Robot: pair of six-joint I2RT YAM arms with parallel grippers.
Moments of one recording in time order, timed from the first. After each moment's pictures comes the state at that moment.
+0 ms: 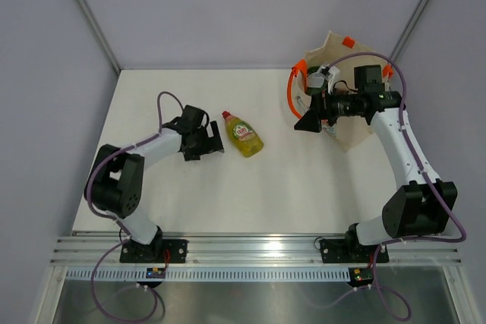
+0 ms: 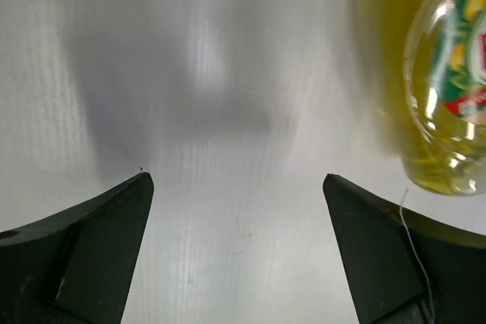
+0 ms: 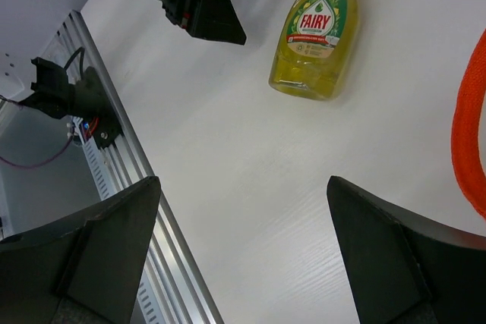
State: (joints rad) left arm -0.37 1.68 1.01 -0.42 0.04 -0.60; right arm 0.07 1.46 1.40 -0.80 -0.97 -0.21
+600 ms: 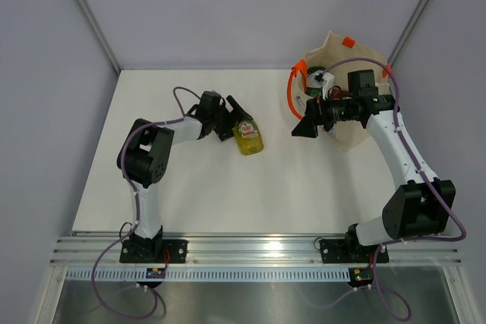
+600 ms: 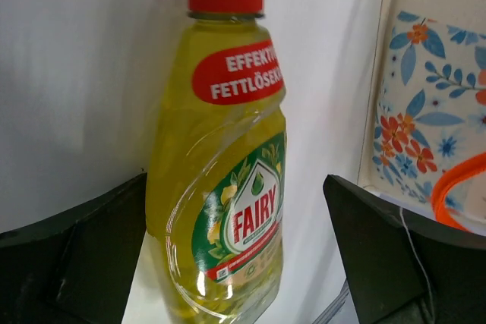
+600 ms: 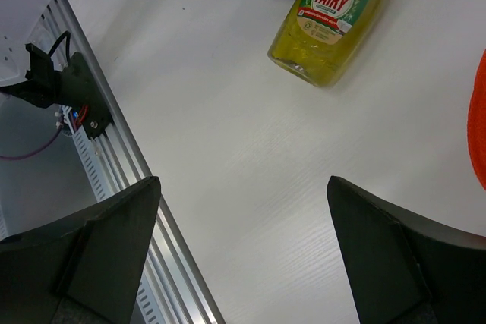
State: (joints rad) left arm -0.40 2.00 1.19 0.09 0.28 -1.06; right arm 0.11 1.45 1.34 -0.80 -0.92 -0.24
